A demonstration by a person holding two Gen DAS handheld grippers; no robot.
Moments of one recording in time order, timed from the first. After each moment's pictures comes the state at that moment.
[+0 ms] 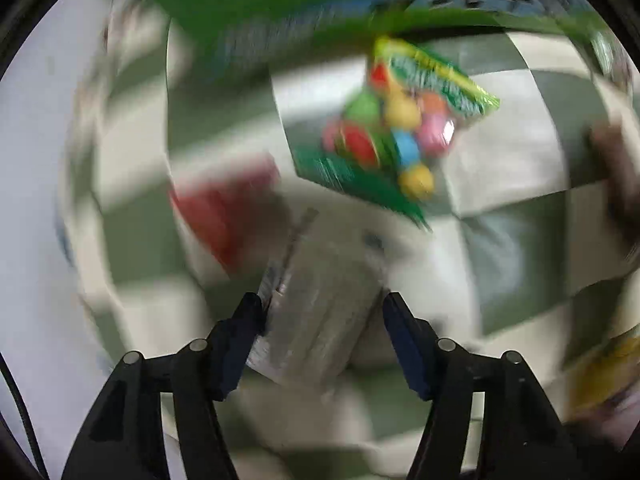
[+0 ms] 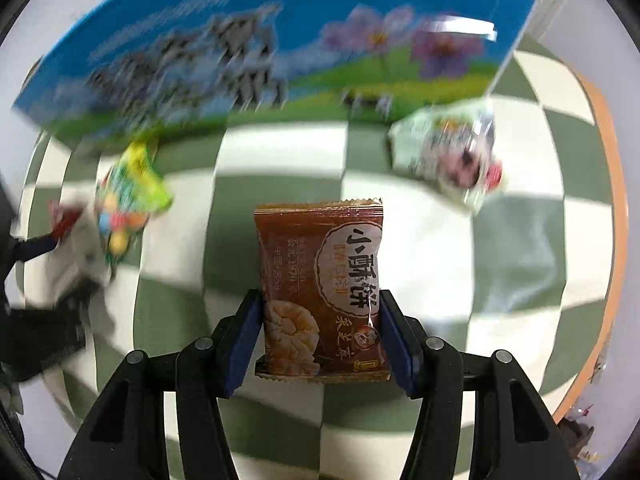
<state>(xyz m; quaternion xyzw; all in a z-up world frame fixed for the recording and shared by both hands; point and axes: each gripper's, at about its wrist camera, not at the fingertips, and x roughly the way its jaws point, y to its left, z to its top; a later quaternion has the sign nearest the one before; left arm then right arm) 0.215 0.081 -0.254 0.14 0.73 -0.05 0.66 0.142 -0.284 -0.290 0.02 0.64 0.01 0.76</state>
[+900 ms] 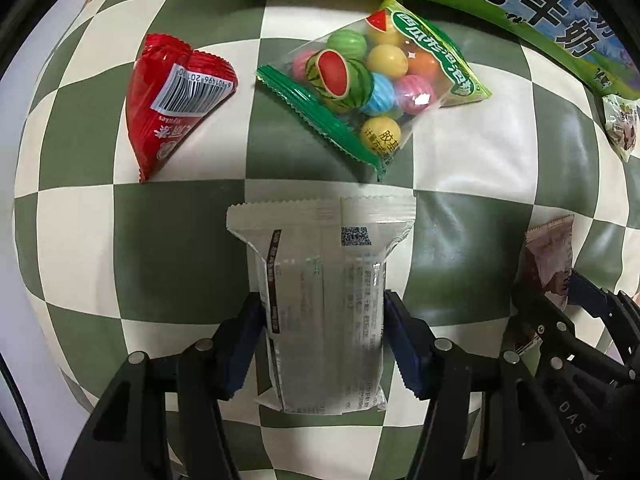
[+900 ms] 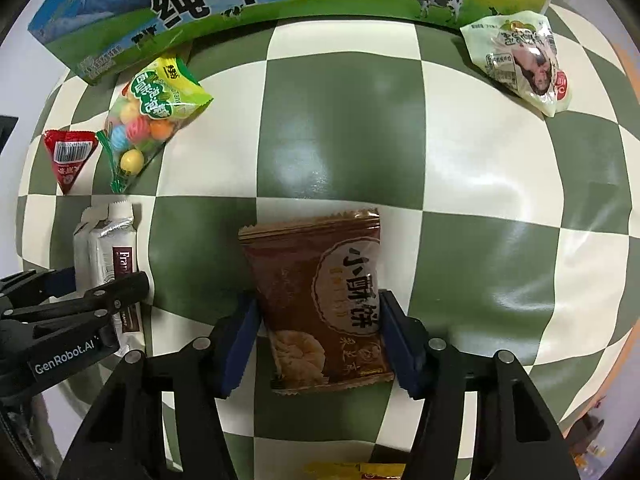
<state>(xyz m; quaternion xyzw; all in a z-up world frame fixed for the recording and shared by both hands) 0.184 0.078 -0.265 0.02 0.75 -0.02 0.66 0.131 -0.247 -0.332 0.03 0.67 0.03 0.74</state>
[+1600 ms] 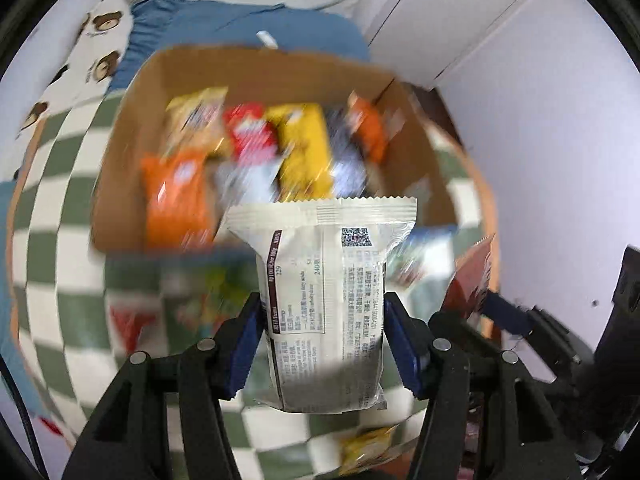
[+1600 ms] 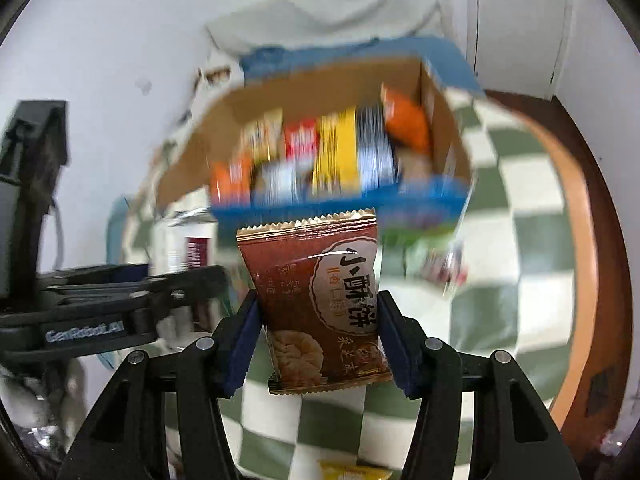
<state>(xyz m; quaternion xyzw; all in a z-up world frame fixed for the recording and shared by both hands) 0.311 -0.001 -0.061 -0.08 0.65 -0.18 0.73 0.187 -0.306 -0.117 0.11 0.53 0.09 0.84</state>
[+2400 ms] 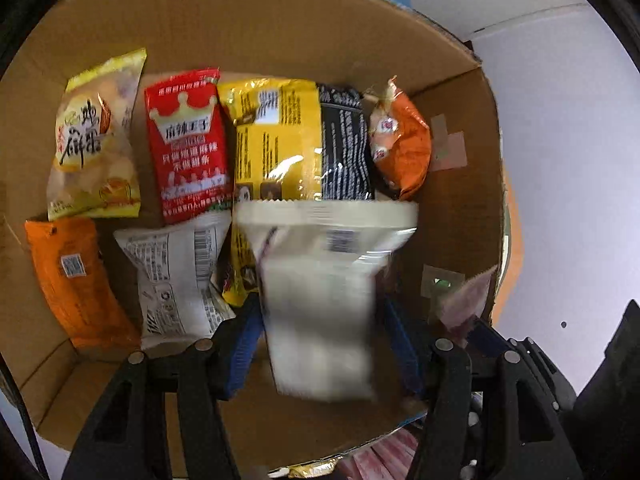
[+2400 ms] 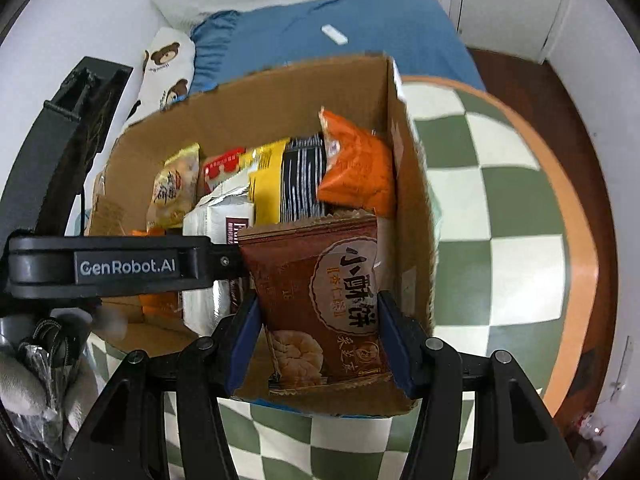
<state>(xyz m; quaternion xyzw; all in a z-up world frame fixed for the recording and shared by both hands) 0.441 -0.061 -0.169 -0.12 0.76 -0.17 0.62 0.339 -0.354 -0.191 0.11 0.64 0.04 0.76</state>
